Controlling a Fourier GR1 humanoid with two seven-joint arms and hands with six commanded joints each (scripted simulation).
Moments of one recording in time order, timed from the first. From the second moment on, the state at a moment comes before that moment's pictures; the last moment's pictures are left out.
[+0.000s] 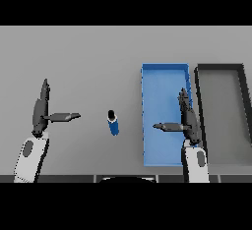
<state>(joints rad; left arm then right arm) -0.11 0.43 -0.16 -1.48 0.24 0.26 0.01 0.00 0.00 0.00 -1.57 0.00 0.00 0.00</state>
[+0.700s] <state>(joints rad) -0.06 0.59 -0.23 -1.47 0.22 -0.01 -0.16 0.10 -0.16 0.06 -1.68 0.15 0.05 -0.12</state>
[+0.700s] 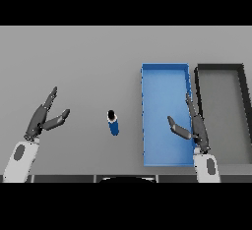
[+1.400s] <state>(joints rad) -0.01 0.55 -0.49 -1.65 0.13 -0.18 -0.04 0.09 -0.16 0.06 -1.69 0.15 0.05 -0.08</state>
